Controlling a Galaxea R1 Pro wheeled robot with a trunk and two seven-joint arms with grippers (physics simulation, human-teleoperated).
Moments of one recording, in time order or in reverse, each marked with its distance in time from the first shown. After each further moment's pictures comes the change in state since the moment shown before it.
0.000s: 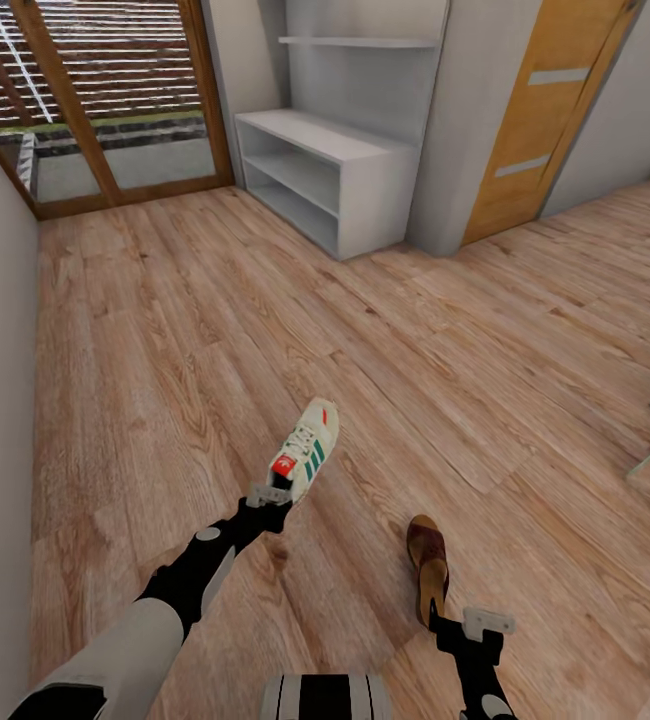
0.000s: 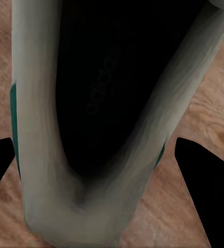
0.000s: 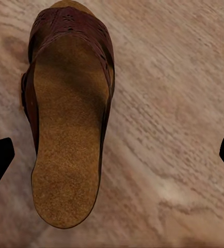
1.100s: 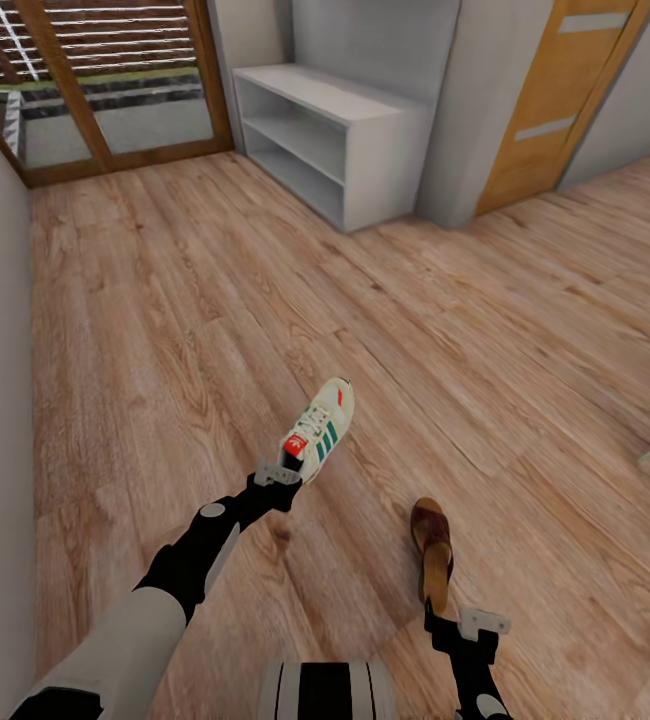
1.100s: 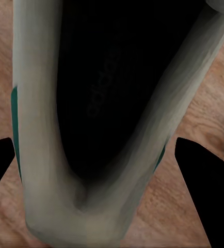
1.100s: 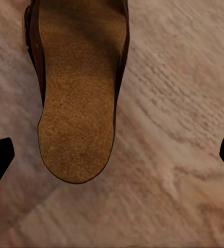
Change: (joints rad) left arm -0.002 -0.004 -0.054 -0.164 -0.004 0.089 -0.057; right arm 0.000 0.013 -0.001 -0.001 0.000 0.000 0.000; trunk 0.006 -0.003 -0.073
